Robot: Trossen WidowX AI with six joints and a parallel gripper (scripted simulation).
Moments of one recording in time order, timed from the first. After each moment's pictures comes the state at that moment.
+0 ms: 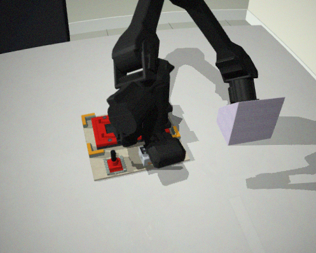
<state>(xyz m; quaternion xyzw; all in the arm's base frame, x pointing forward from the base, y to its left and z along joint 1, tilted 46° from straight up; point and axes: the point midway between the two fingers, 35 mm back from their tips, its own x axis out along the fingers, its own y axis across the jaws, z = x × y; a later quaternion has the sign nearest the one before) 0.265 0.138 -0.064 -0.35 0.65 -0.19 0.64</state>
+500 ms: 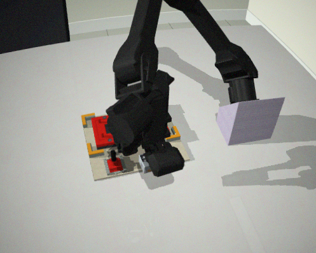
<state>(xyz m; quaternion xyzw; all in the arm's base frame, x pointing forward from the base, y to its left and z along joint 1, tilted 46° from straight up) 0.267 0.120 -0.082 -0.35 0.65 -0.19 0.64</state>
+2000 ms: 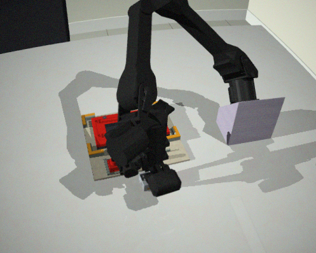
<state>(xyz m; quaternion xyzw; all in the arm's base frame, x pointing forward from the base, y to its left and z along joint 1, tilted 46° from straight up) 0.273 0.071 -0.132 -0.36 0.65 -0.18 0.64</state>
